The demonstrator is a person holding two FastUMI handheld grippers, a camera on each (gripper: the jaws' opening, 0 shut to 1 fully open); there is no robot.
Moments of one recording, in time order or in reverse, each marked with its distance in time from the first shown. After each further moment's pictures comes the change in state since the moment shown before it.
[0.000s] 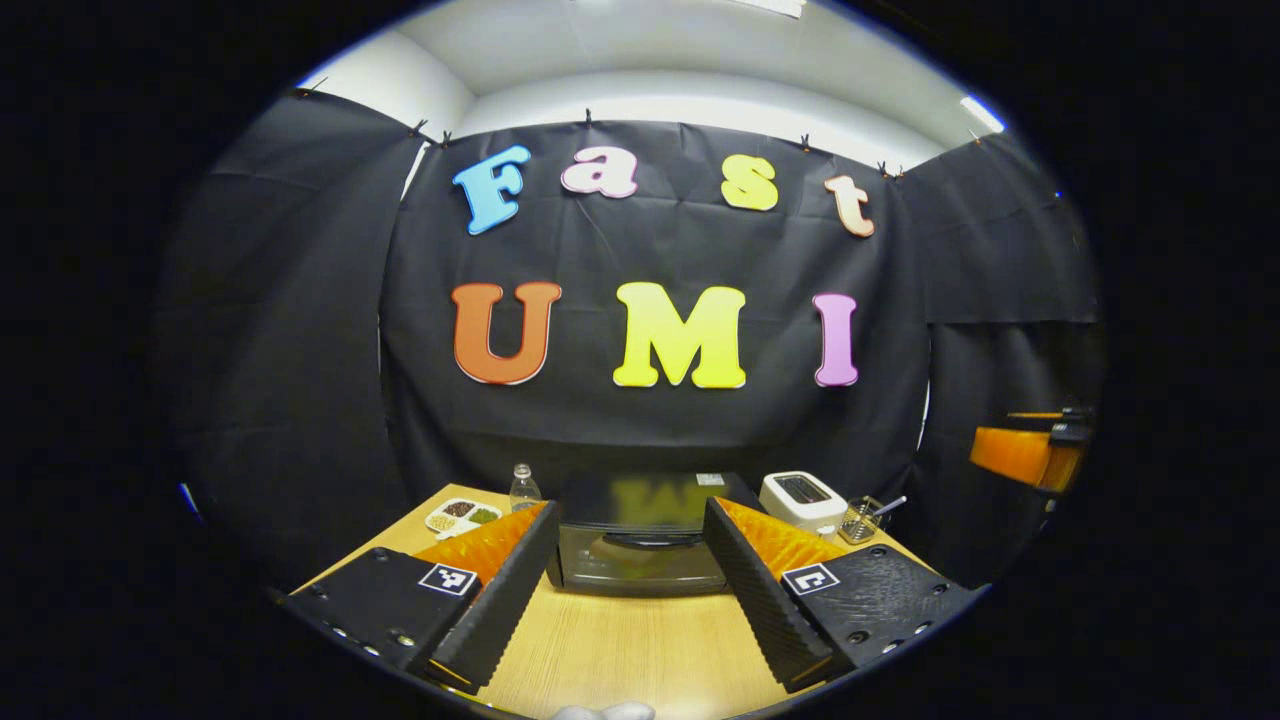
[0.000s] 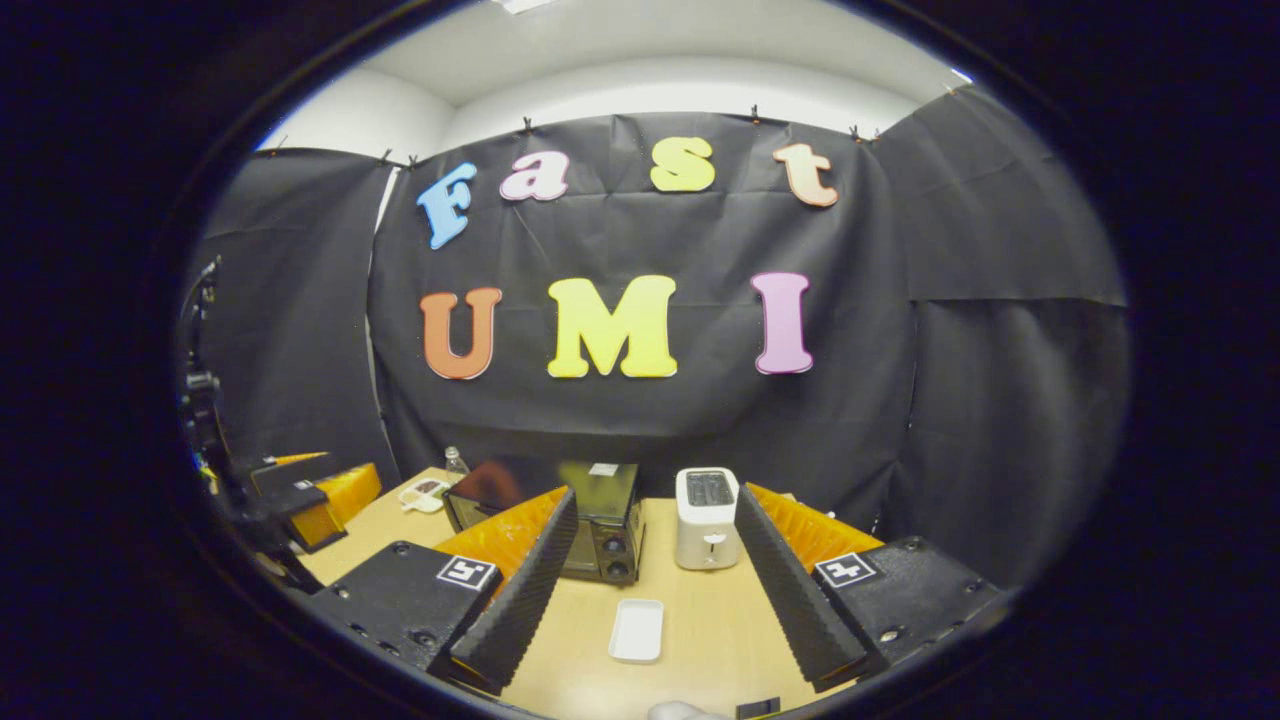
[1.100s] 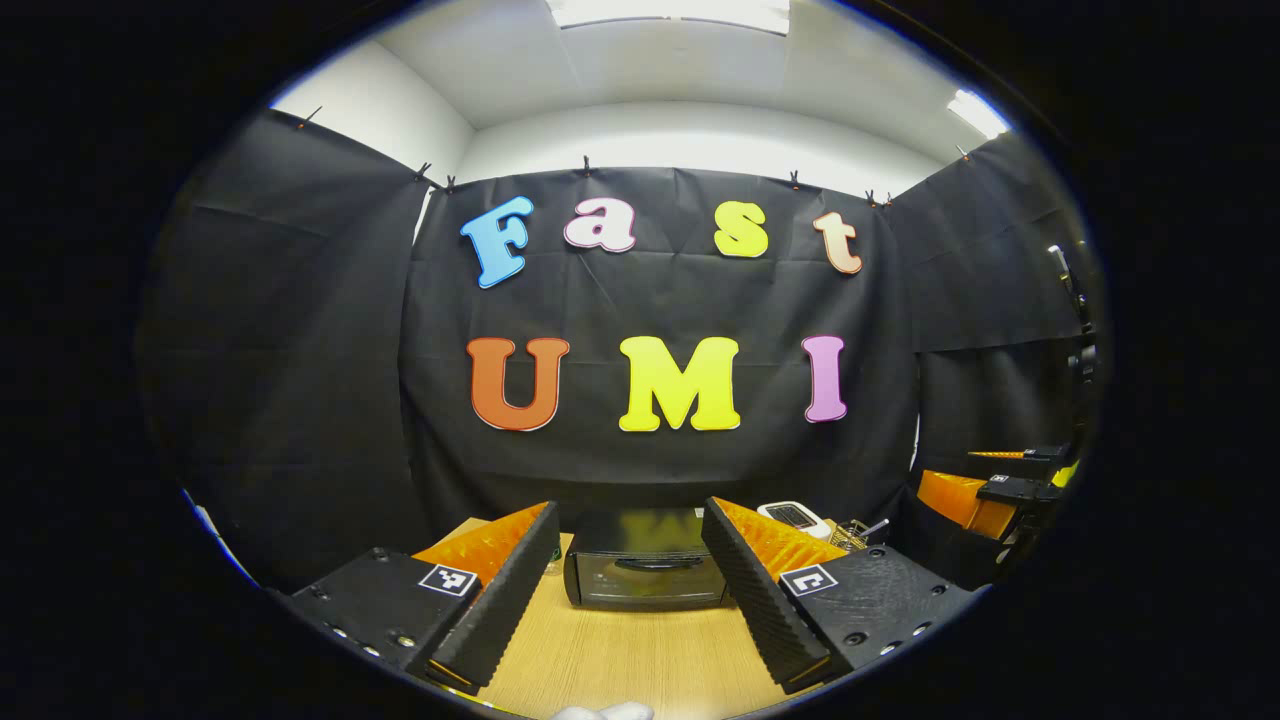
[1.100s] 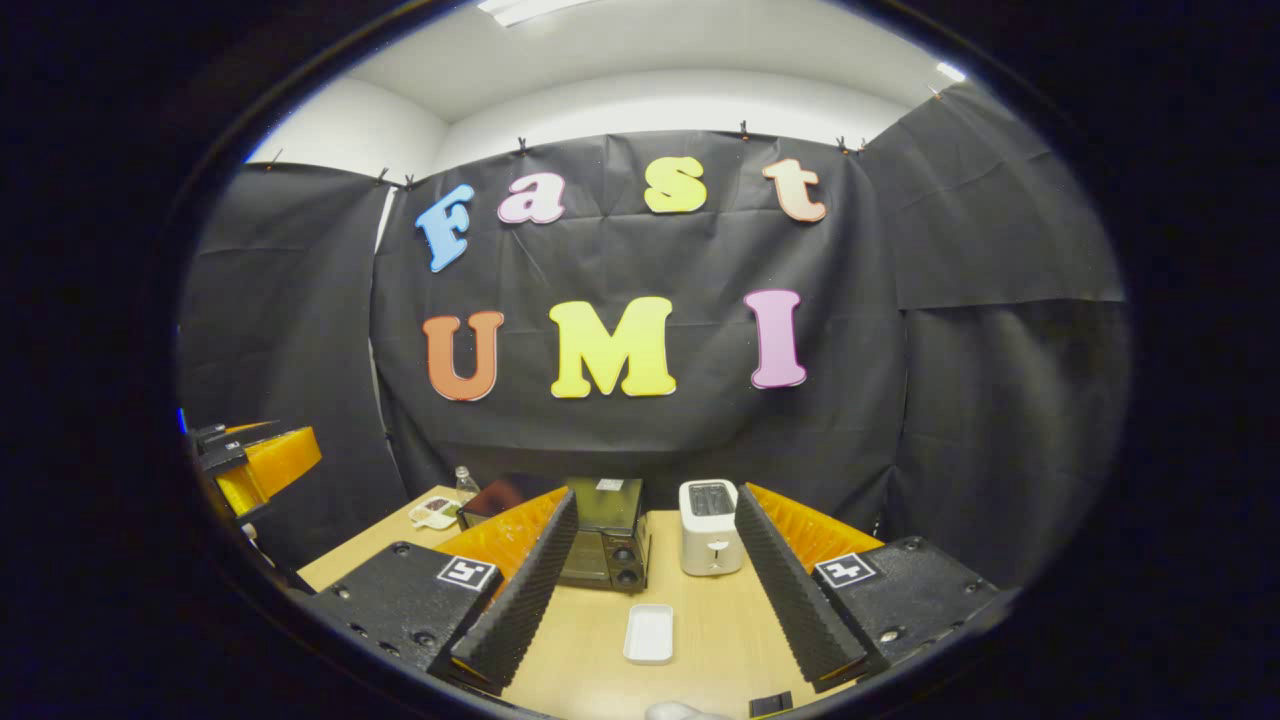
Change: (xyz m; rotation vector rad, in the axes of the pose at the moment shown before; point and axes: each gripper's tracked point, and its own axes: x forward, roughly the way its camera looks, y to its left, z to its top) left arm -0.059 0.003 0.057 0.033 -0.066 0.008; right arm -0.028 0.008 0.017 0.033 -0.033 -0.013
